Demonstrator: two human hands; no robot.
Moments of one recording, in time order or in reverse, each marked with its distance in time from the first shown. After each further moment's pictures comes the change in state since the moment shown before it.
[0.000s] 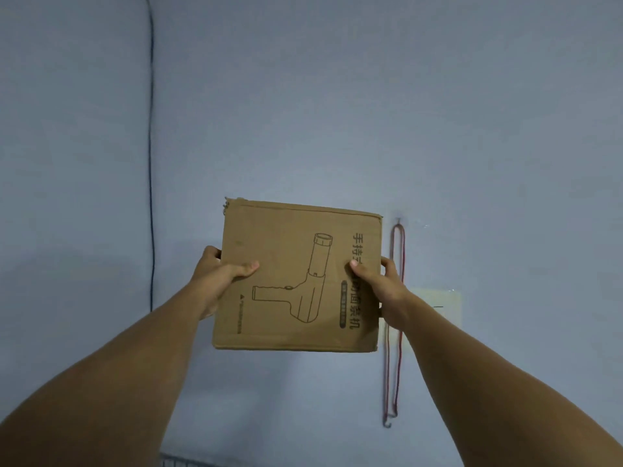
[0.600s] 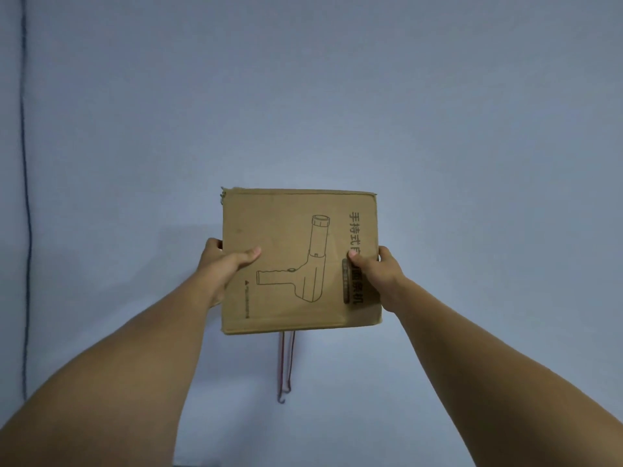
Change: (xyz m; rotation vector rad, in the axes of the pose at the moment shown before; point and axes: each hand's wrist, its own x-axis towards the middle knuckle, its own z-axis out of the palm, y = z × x) left_hand -0.078 0.001 0.267 -0.163 -0.086 -0.018; right_hand -0.056 -0.015 -0.256 -0.114 0.285 -0.039
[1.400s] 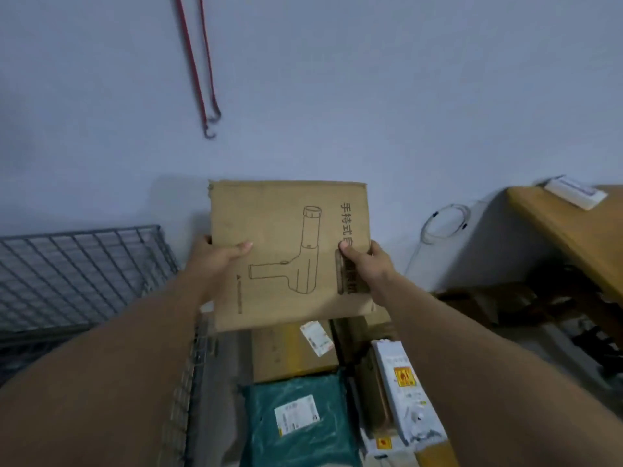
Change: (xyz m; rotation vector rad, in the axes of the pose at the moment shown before) left_hand -0.103 -0.593 0.016 0.192 -0.230 -0.581; right_hand -0.121 0.612 -0.030 -0.053 0.237 0.618
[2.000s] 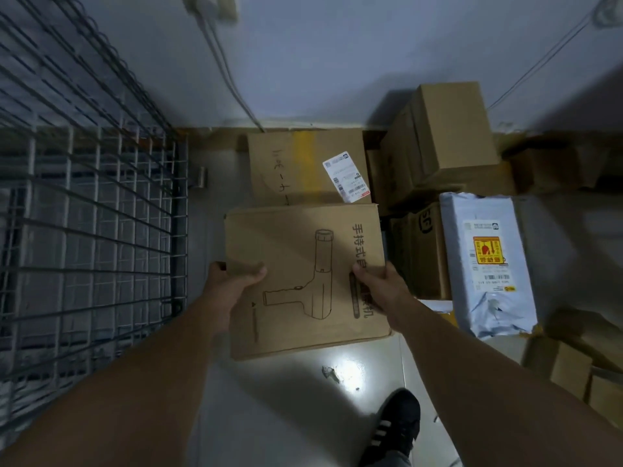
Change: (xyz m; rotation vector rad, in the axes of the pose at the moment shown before) left_hand 0.020 -0.462 -0.006 -0.044 0.054 -0.743; right_hand 0.035 0.434 0.014 -0.181 -0.068 0.639
